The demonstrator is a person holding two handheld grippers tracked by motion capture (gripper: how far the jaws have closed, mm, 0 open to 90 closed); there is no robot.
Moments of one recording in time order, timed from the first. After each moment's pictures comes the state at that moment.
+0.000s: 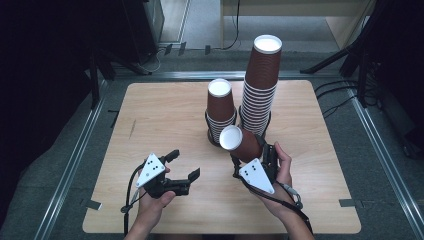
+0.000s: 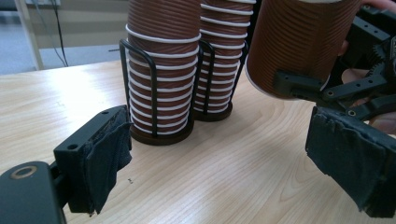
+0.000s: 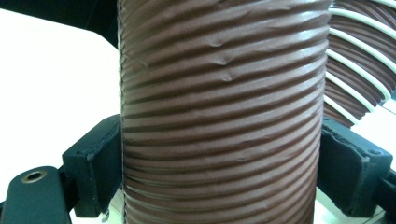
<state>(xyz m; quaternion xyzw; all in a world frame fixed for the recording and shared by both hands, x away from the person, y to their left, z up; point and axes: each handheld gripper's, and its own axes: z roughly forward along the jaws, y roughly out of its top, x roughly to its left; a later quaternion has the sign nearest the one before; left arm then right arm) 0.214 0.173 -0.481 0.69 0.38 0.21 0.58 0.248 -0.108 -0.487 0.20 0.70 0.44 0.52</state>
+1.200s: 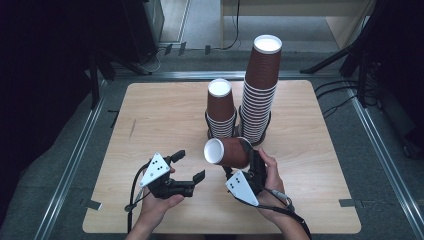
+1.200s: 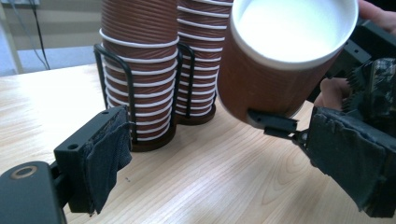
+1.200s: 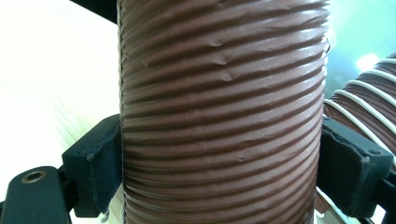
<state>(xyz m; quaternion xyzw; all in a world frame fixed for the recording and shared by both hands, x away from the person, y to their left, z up) 0.214 0.162 -0.476 0.70 0.36 0.19 0.59 0.235 -0.086 -0.498 0.09 0.72 0.41 0.55</state>
